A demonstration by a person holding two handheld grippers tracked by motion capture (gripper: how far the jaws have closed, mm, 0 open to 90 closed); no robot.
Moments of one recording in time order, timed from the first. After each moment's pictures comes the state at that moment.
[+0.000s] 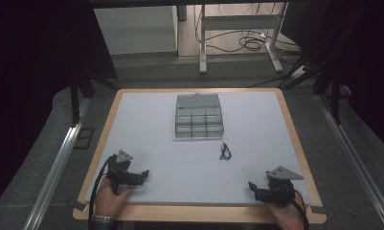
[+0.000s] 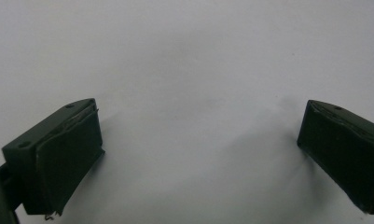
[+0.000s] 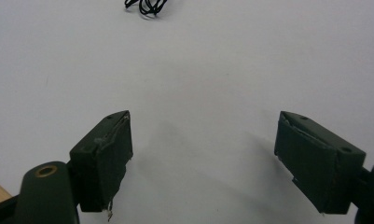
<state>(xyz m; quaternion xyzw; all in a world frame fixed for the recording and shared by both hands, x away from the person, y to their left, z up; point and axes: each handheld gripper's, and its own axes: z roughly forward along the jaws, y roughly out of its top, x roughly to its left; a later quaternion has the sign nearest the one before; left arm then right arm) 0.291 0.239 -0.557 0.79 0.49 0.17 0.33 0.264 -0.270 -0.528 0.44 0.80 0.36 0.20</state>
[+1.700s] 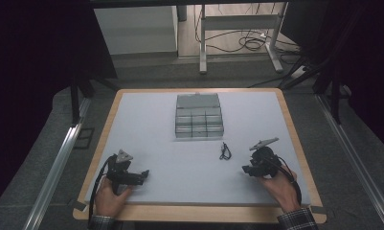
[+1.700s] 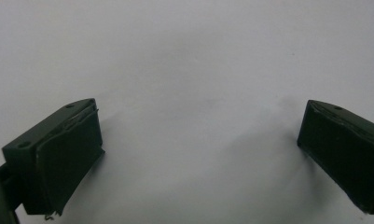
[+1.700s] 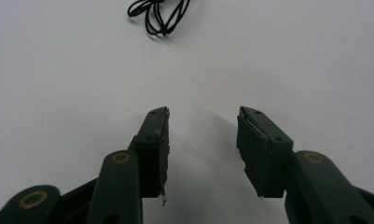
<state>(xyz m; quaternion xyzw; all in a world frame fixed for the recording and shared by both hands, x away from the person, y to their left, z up) 0.291 0.239 -0.557 0.78 0.49 0.17 0.33 0.339 -0.233 -0.494 0.41 0.87 0.24 0.10</state>
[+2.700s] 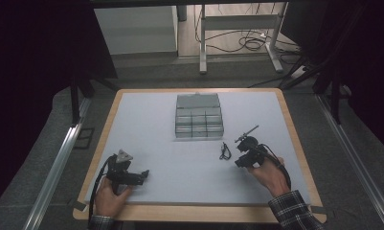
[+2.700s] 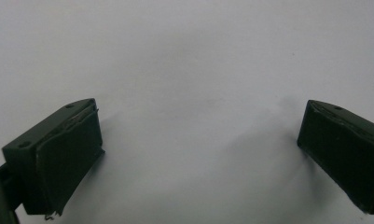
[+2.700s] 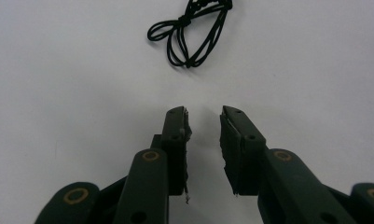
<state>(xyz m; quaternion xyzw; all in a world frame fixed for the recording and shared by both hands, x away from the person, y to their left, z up) 0.291 0.240 -0.556 0.79 0.49 0.17 0.33 0.373 -0.193 -0.485 0.38 0.91 0.17 0.06</state>
